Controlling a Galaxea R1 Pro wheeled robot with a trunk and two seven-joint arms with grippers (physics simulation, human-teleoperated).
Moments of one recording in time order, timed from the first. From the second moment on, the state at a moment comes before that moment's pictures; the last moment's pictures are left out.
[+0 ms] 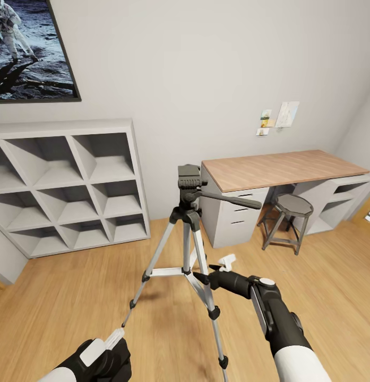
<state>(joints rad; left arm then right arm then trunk) -0.57 0.03 0.09 -0.20 0.81 0.48 0.18 -0.54 0.11 -0.17 -1.01 0.17 0.37 0.88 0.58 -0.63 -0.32</state>
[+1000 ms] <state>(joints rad) -0.57 0.03 0.09 -0.20 0.81 0.48 0.18 -0.54 0.13 -0.16 -0.96 0.17 0.33 0.78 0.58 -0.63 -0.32</state>
